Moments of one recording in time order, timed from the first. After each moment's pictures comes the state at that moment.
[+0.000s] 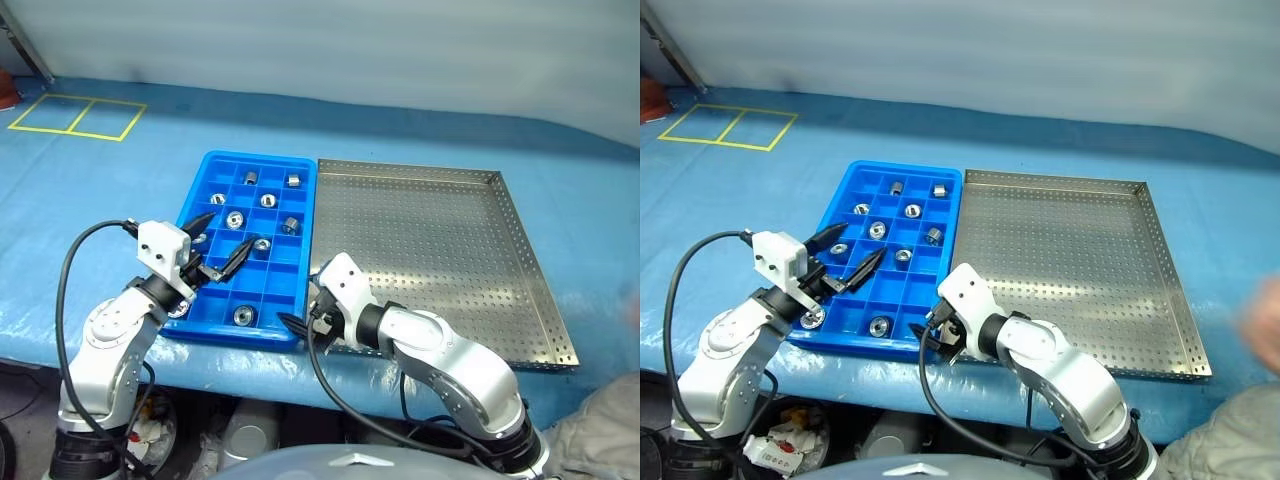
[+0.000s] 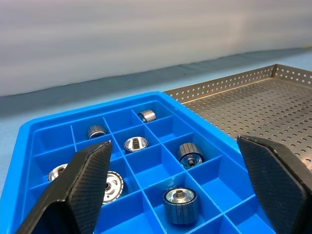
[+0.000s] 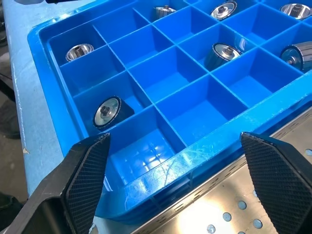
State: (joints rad) left arm 0.05 0.43 0.15 -0.45 -0.39 0.33 -0.52; right arm -0.14 -0.28 0.42 -0.72 0.32 1.04 0.32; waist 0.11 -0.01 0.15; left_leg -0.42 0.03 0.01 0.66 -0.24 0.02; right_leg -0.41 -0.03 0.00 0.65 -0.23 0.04
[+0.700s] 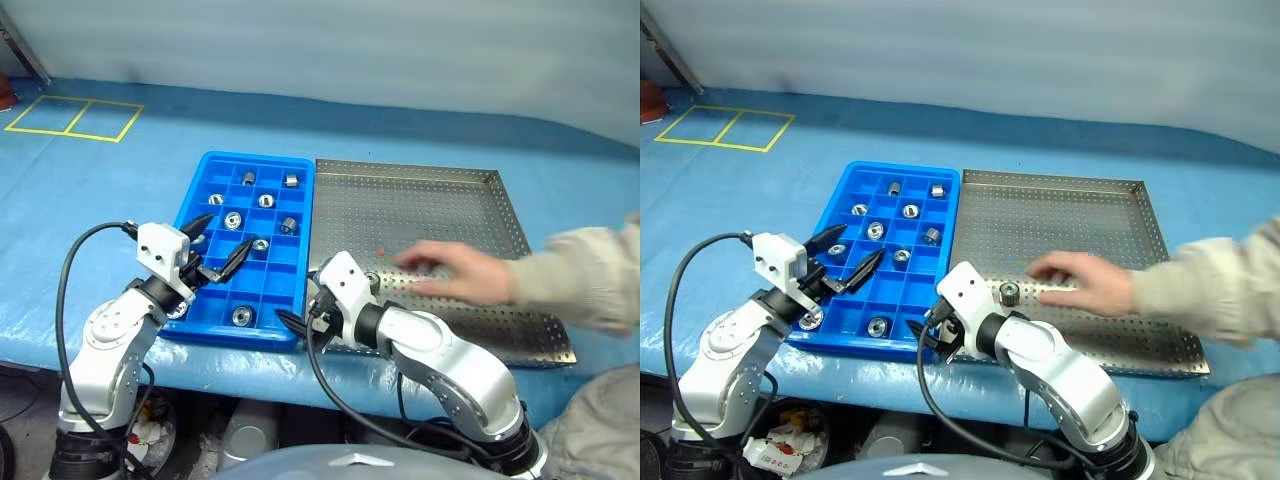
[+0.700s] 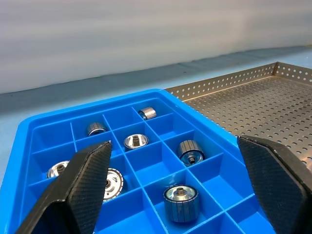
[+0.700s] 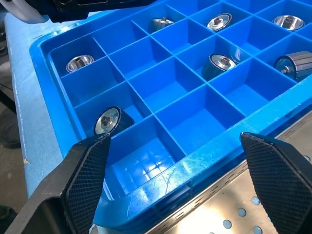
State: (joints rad) left arm 0.06 0.43 0.15 -0.44 -0.39 0.32 -0.52; right arm -0.13 -0.27 0.43 -0.72 0.32 1.01 0.30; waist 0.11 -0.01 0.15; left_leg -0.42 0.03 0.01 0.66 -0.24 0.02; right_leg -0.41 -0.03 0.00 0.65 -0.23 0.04
